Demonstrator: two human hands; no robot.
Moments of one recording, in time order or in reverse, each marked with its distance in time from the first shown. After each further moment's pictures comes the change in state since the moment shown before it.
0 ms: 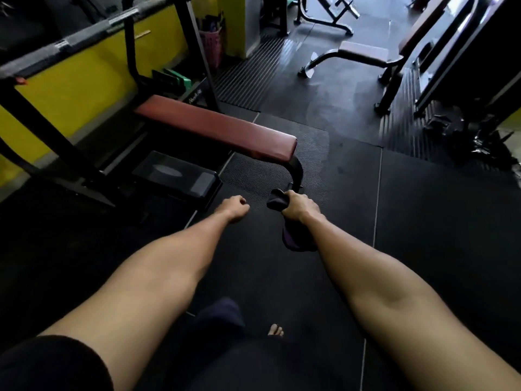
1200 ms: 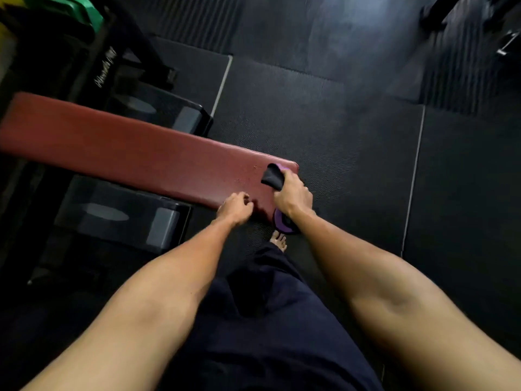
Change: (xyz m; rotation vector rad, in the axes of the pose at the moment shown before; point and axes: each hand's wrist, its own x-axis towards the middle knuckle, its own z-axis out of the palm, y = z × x) left_hand 0.648 0.158 -0.055 0.000 -0.244 -0.074; right_hand 0.679 0.009 -0.100 0.216 -0.027 0.213
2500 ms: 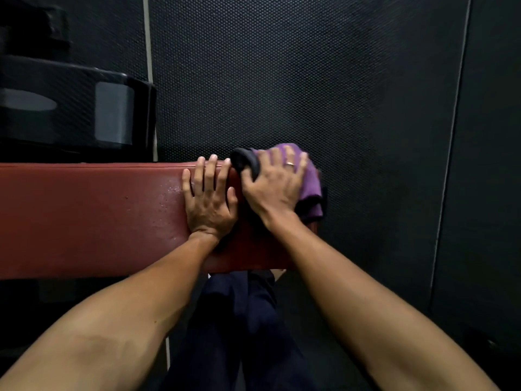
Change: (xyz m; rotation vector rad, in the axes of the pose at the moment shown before) left_hand 0.241 -0.054 0.021 0.476 0.589 0.550; right_hand 0.234 -0.007 0.151 -0.150 0.316 0.142
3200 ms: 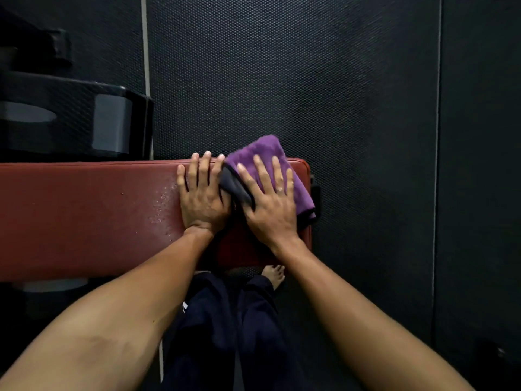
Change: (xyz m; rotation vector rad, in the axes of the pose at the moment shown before) left_hand 0.001 0.001 0.004 0.012 0.064 0.002; right_hand -0.061 0.041 0.012 0.056 0.095 -0.328
